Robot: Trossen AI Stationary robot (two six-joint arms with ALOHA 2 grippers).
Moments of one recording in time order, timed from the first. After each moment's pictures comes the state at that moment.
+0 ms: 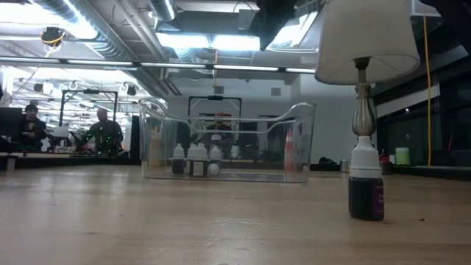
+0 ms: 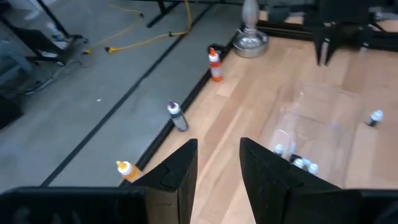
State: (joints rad) left arm -0.24 0.91 1.48 -1.31 -0.76 -0.37; right arm -0.14 2.00 2.19 -1.46 -0.15 -0.32
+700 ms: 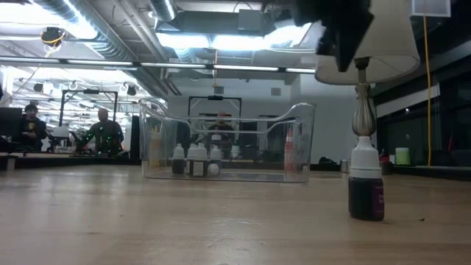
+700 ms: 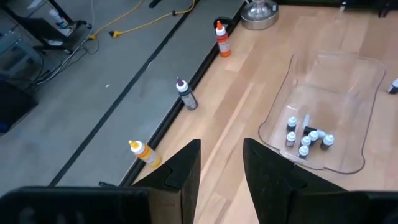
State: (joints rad) left arm -0.24 0.91 1.48 -1.43 -0.74 -0.40; right arm 0.01 1.60 1.47 -1.27 -0.13 0.14
